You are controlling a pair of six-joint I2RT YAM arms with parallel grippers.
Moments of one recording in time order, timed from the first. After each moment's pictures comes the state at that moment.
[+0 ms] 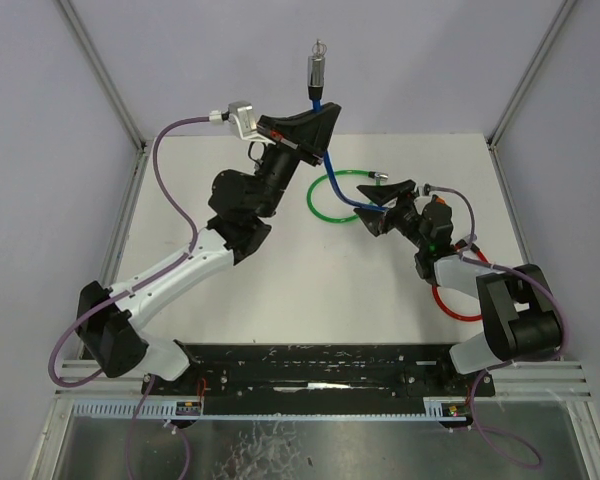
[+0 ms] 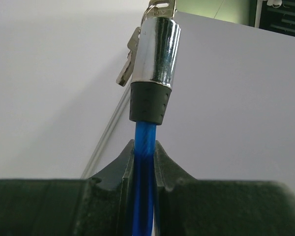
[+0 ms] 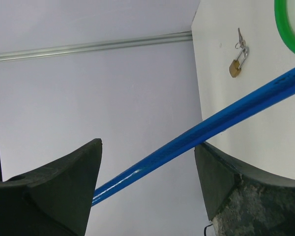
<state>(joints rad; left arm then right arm) -0.77 1.44 1.30 0.82 -0.17 -0.55 0.25 1.49 0.56 0.88 -0.42 1.62</state>
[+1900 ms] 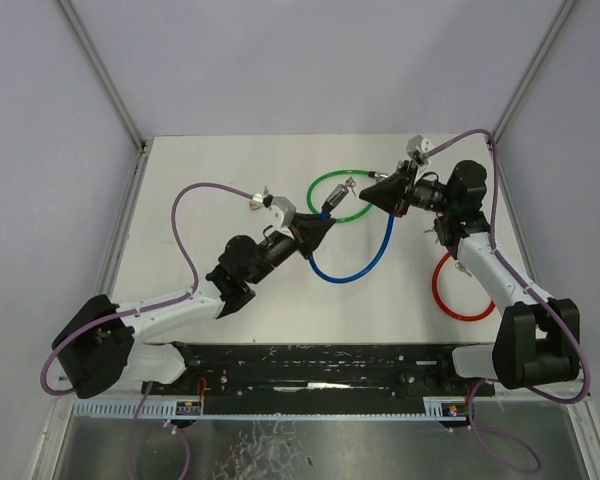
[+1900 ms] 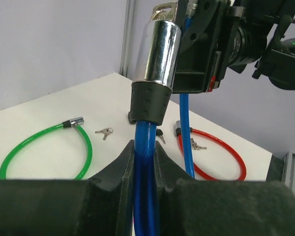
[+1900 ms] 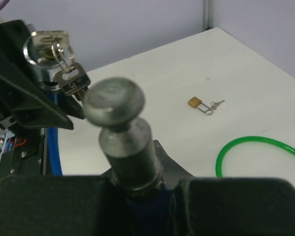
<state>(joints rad) -0.85 1.27 0.66 0.86 0.01 -0.21 0.14 1.33 0.91 0.46 -1.07 0.23</state>
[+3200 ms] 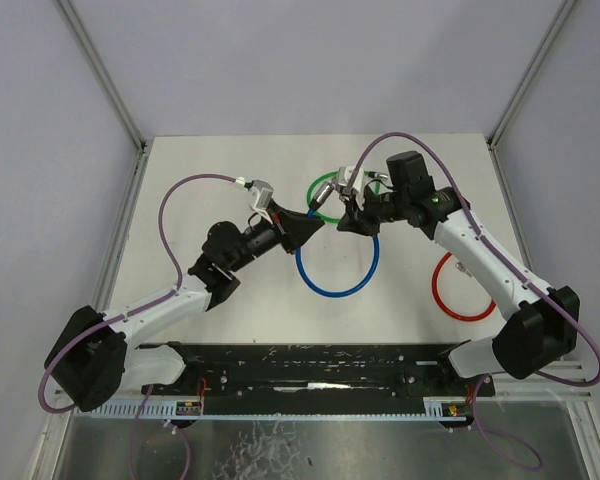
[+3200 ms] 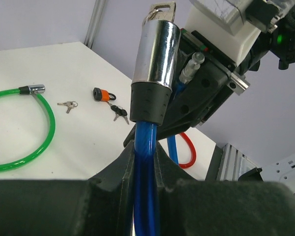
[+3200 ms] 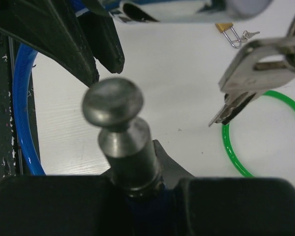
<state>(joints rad) -0.68 1.21 0.63 0.77 0.30 -0.53 0.45 1.41 1.28 -0.61 -0.76 -0.63</state>
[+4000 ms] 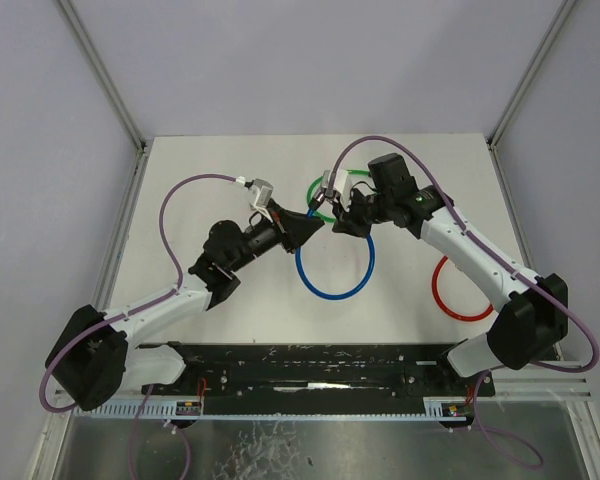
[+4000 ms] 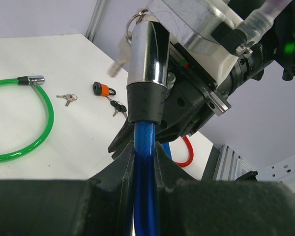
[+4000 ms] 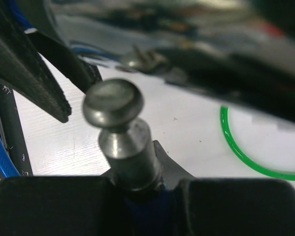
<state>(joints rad) -0.67 1.21 0.63 0.75 0.29 -0.57 0.54 1.47 1.31 -0.63 -0.58 -0.58</state>
